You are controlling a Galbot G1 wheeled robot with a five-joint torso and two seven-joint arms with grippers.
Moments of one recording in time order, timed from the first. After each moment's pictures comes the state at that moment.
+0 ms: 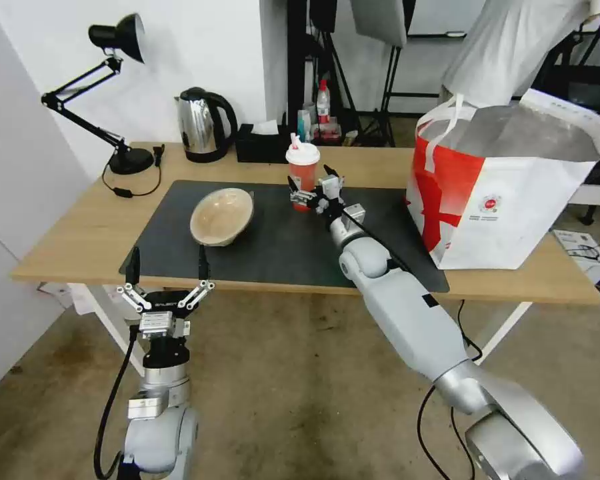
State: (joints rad) left arm 1.51 -1.59 -0.60 -1.97 0.06 -0.73 -0.02; right arm -0.49 1.39 -0.04 1.18 0.33 0.17 0.01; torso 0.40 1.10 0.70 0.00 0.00
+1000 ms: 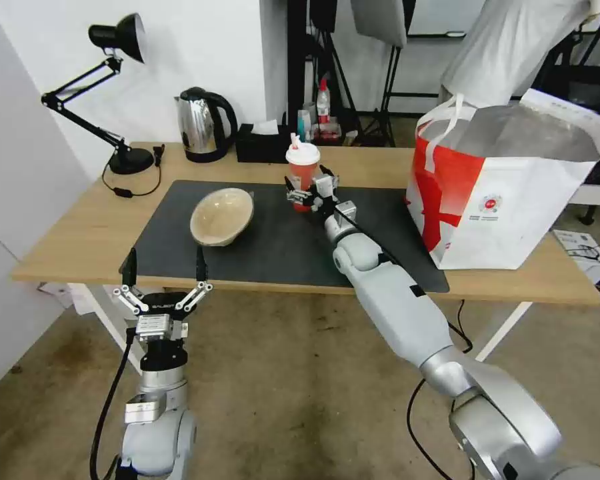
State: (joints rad) left arm 1.52 -1.59 -0.60 -1.97 0.06 -0.74 -0.02; right arm -0.43 1.45 -0.03 1.04 0.29 0.21 0.00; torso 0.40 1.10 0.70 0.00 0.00
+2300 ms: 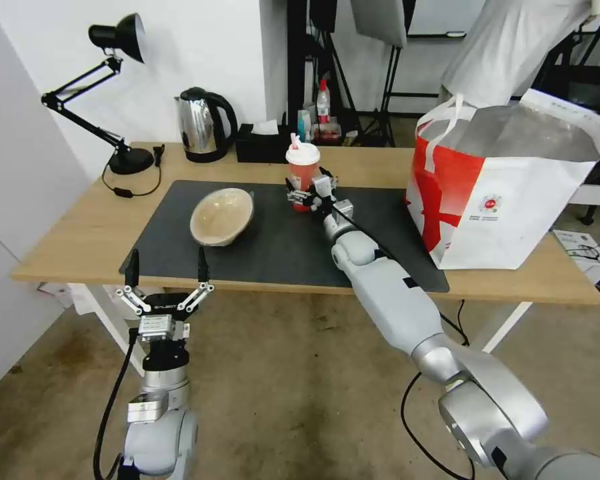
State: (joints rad) left arm 1.51 -1.59 -0.59 -1.96 0.06 -0.75 -0.02; right arm -0.38 1.48 -0.03 0.90 0.28 0.25 -0.02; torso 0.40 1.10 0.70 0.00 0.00
